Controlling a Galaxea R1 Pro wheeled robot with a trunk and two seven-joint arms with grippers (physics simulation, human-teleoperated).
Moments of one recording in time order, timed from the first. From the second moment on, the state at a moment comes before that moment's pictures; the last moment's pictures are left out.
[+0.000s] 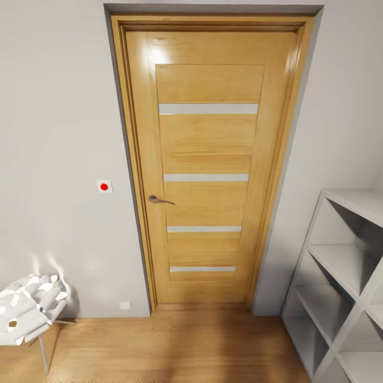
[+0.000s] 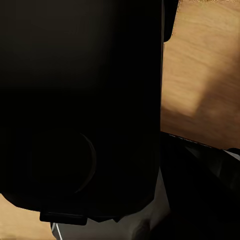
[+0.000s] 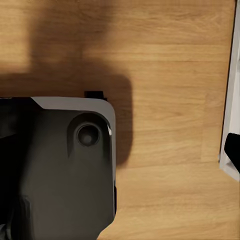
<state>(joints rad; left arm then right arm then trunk) -0.23 0.08 -0.42 0.00 0.75 -0.02 -0.11 -0.19 -0.01 -0.05 0.03 0.08 -0.10 -0.13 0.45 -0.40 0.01</state>
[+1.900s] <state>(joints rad) -0.23 0.08 -0.42 0.00 0.75 -0.02 -0.11 -0.19 -0.01 -0.05 0.03 0.08 -0.10 -0.13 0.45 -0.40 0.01</state>
